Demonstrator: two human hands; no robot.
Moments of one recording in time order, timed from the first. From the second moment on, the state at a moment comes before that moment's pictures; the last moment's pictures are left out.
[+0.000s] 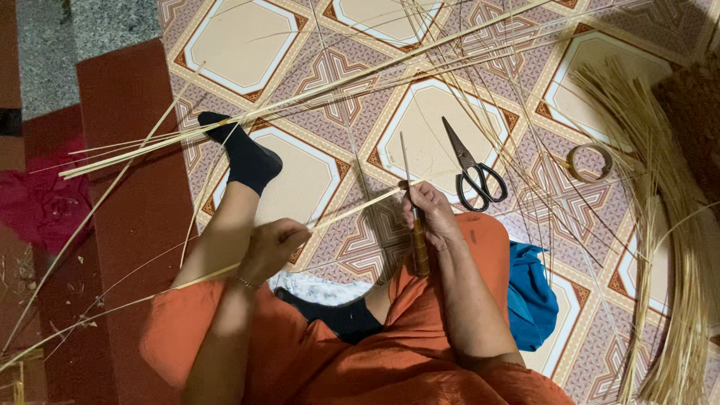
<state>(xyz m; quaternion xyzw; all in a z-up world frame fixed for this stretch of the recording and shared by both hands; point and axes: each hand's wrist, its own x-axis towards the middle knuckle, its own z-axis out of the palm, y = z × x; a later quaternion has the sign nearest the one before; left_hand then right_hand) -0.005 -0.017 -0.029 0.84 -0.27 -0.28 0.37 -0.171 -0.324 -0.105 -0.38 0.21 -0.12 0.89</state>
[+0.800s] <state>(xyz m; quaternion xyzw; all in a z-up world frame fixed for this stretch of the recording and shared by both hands) 0.004 -0.033 -0.037 0.86 -0.46 0.11 0.18 -0.187 -0.325 -0.099 -0.31 0.04 -0.06 0.95</state>
